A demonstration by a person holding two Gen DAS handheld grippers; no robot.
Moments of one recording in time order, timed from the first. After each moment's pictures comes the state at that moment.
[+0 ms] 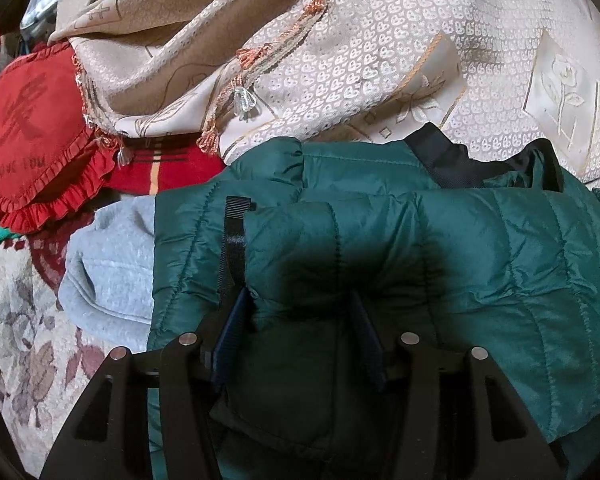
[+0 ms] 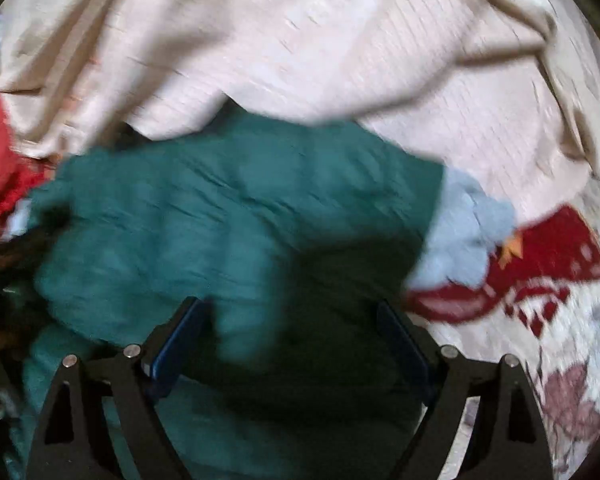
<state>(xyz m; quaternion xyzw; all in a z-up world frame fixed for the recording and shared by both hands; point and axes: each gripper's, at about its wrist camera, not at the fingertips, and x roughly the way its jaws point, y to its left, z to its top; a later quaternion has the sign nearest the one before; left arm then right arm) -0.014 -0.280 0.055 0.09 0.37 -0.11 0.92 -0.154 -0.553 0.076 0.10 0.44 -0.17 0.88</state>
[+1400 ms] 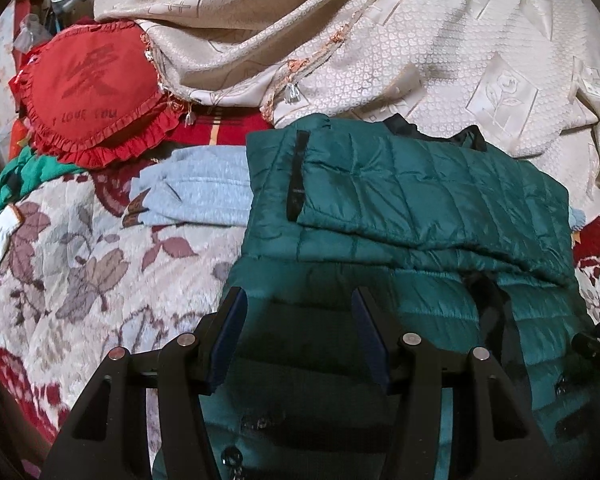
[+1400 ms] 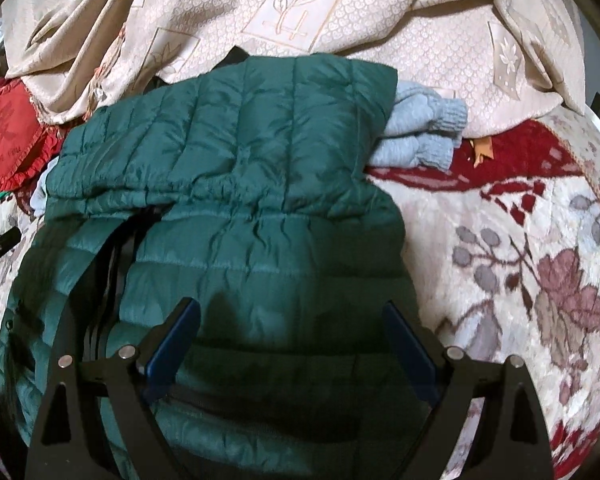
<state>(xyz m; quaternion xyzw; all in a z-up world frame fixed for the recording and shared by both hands) -0.151 -0.188 0.101 0.06 0.39 -0.14 0.91 -0.270 -0.513 0.079 0.13 0.46 -0.14 0.87</state>
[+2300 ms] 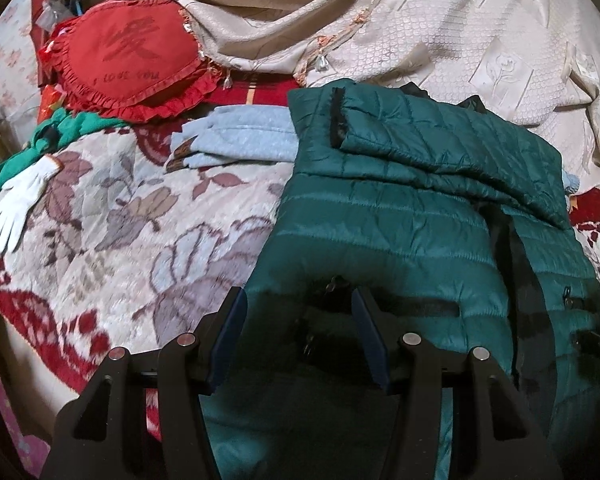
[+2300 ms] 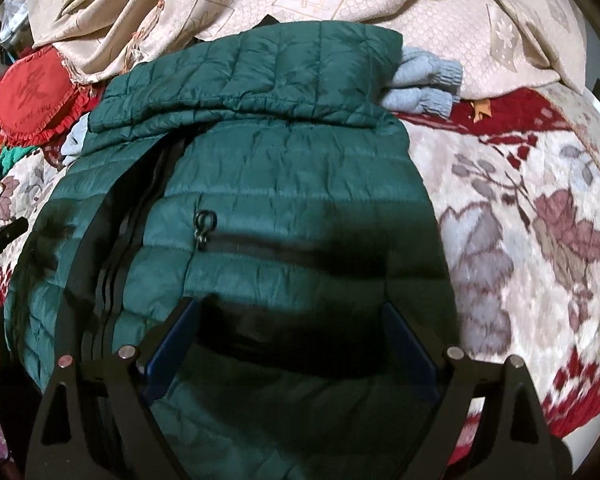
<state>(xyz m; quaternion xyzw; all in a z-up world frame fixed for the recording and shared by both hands) -0.218 -0.128 0.091 0.06 0.42 -0.12 0.90 -0.348 -0.474 0.072 0.14 0.48 -0.11 0.86</state>
